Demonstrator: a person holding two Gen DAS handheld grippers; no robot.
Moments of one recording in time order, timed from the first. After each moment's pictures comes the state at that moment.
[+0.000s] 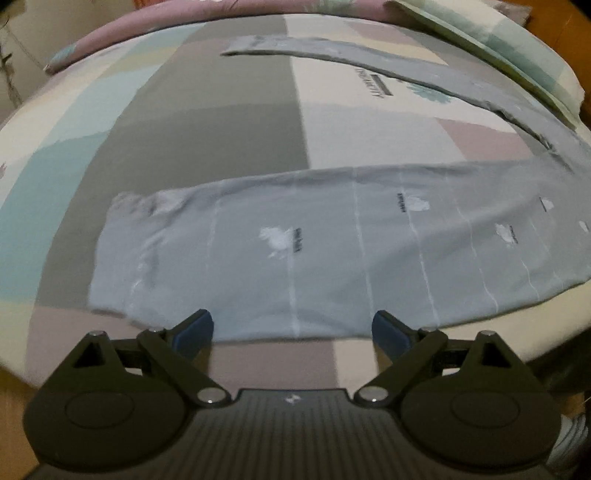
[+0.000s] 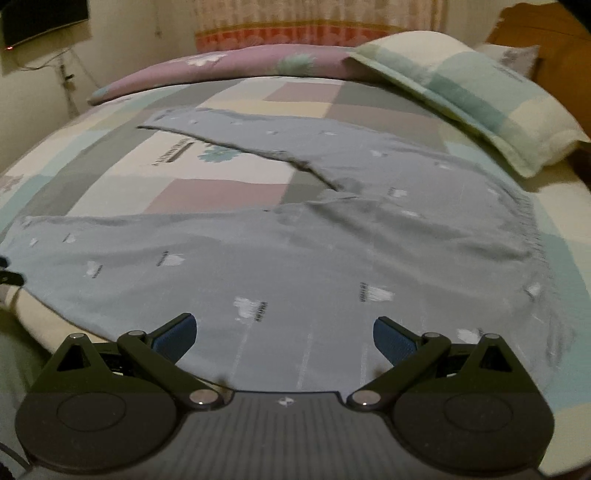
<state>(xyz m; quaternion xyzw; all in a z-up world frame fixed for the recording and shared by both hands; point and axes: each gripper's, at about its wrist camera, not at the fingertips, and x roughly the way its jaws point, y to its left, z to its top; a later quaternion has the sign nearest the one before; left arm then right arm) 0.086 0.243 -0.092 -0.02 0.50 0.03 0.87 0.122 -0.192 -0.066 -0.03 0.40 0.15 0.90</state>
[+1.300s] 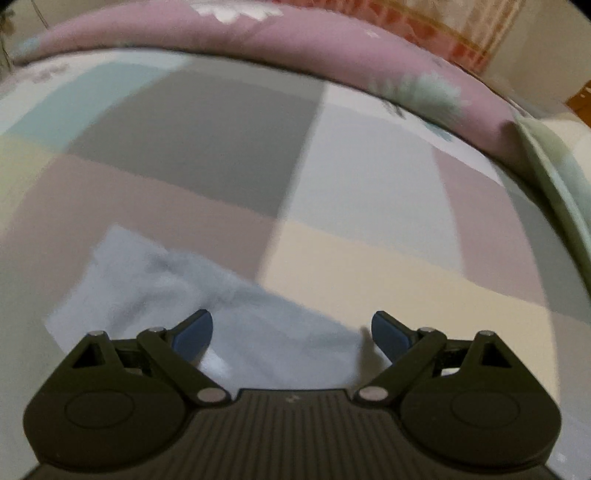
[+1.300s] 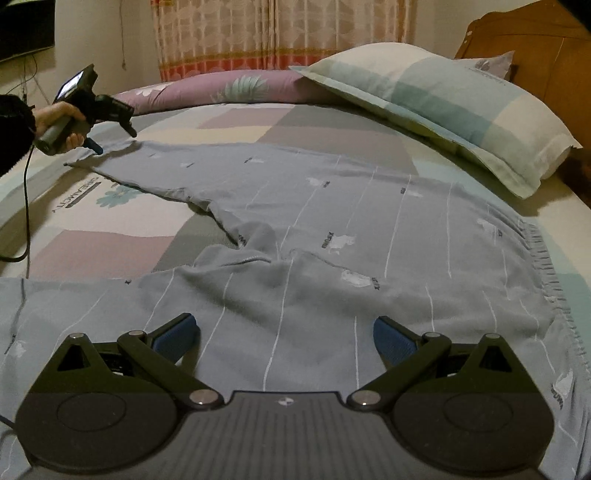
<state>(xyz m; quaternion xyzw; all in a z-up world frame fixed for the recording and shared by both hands) 0.585 0.245 -0.110 -0.16 0.44 0.11 0.88 0.243 -0.223 -0.125 -0.02 0.34 0.11 0.93</state>
